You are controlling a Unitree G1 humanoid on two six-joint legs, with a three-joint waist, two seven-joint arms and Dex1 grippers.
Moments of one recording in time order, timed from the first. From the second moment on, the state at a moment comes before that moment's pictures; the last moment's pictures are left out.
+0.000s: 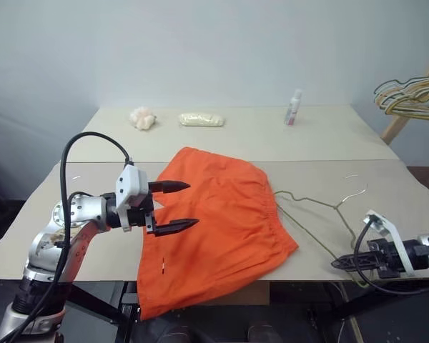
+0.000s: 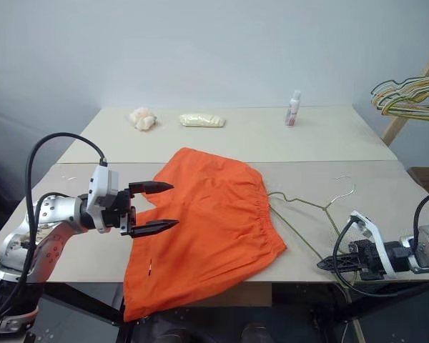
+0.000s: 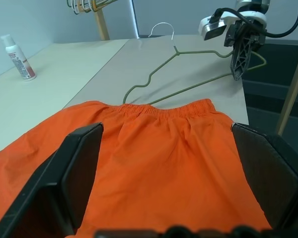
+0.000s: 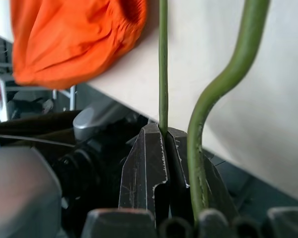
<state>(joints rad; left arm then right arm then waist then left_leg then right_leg) -0.26 0.70 0.04 -0.30 -0.56 0.38 -1.11 -0.25 -1.18 0.08 0.16 0.68 1.36 1.32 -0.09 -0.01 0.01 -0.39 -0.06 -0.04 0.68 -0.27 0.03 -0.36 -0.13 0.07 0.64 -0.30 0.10</state>
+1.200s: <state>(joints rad) -0.23 0.72 0.06 -0.30 -0.55 0.37 -1.12 -0.40 -1.15 0.27 0.22 0.58 1.18 1.54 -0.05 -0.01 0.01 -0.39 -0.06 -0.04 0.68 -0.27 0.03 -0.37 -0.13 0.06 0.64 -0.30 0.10</state>
